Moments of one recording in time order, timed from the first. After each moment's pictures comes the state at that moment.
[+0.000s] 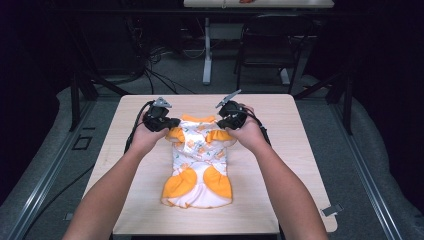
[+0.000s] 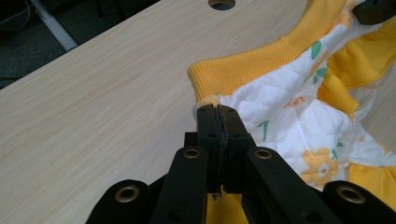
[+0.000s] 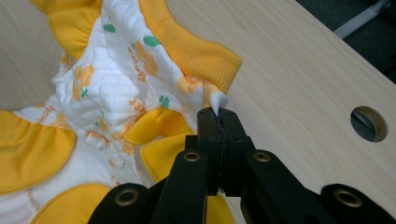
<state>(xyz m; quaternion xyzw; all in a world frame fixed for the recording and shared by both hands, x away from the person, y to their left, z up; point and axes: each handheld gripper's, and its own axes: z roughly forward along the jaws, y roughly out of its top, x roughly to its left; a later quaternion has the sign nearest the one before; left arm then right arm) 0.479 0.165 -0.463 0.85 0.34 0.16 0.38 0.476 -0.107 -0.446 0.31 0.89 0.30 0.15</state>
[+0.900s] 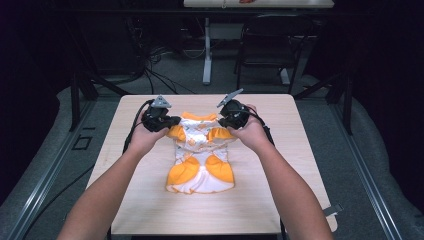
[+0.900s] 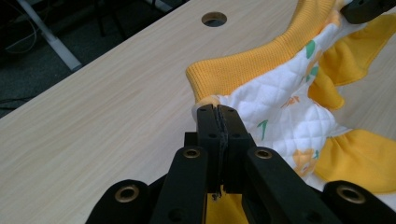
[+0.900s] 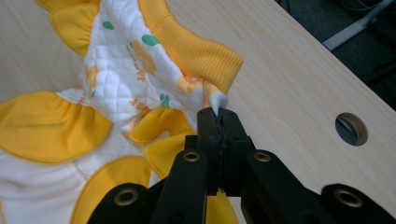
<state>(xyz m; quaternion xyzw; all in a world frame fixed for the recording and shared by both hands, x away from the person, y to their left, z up) 0.468 0.166 -0.455 0.85 0.32 0.17 0.39 0.466 -0.110 -0.436 0.29 0.89 0.30 0.17</state>
